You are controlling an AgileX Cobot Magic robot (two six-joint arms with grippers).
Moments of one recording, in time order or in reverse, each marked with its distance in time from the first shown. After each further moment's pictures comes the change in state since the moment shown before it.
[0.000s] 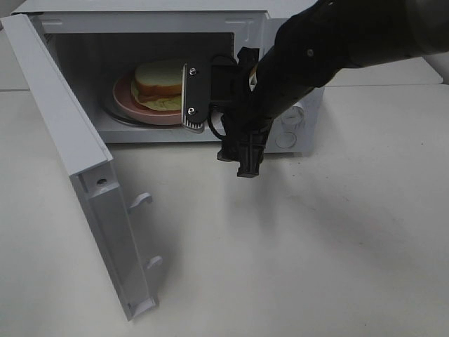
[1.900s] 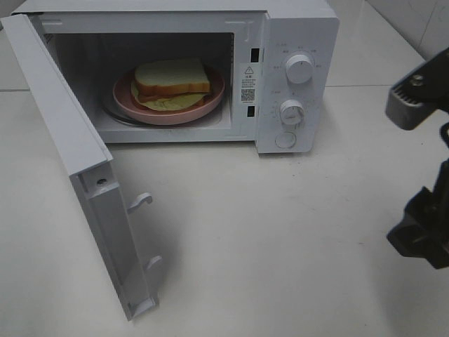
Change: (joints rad) left arm 0.000 0.000 0.000 0.000 0.000 0.000; right arm 0.000 -0.868 0.482 0.003 0.654 0.915
